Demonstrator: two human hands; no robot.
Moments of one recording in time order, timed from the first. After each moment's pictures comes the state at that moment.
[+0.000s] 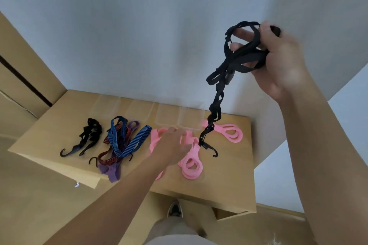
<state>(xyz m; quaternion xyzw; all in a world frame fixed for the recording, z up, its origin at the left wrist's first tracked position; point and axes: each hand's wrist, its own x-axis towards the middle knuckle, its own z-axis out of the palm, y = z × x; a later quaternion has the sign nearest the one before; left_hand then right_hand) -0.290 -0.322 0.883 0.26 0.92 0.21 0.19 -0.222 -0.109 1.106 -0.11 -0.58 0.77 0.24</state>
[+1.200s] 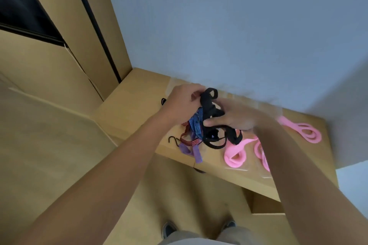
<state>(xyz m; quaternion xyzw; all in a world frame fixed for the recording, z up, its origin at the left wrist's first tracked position) -0.399 -0.600 0.973 0.28 0.84 0.46 0.09 -0.340 -0.421 0.977 0.00 -0.82 0.53 -0.21</state>
